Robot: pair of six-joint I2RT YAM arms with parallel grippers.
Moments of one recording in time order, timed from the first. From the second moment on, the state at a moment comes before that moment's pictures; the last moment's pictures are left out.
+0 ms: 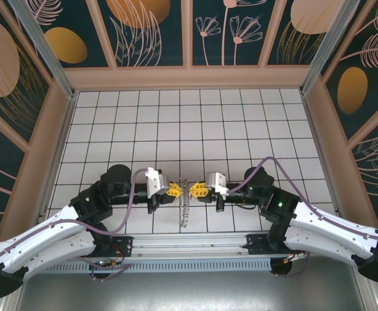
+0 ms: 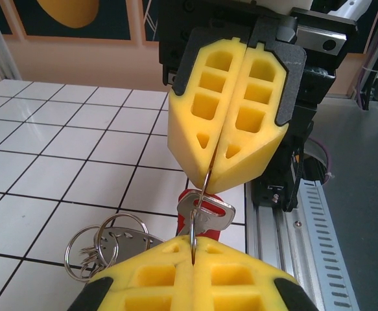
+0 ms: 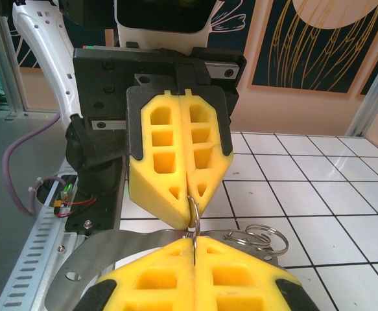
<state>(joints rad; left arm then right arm) -0.93 0.72 0.62 -0.18 0.49 0.10 1.05 0.73 0.55 0.04 -0.42 -0.21</state>
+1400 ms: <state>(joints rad) -0.94 0.73 0.62 -0.18 0.49 0.11 1.03 0.74 0.55 0.04 -0.46 -0.21</state>
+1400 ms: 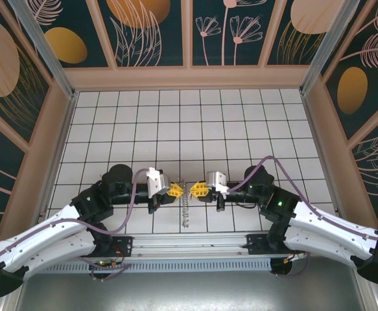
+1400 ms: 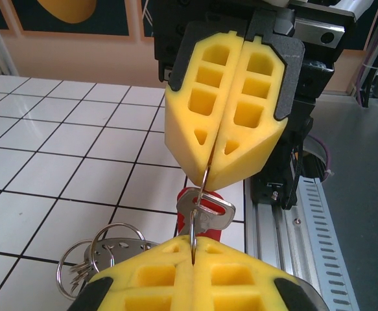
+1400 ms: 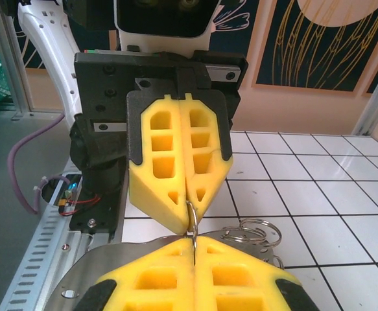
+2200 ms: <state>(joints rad) -0.94 0.73 0.62 -0.18 0.49 0.11 1.02 0.74 0.55 0.04 -0.47 -0.21</state>
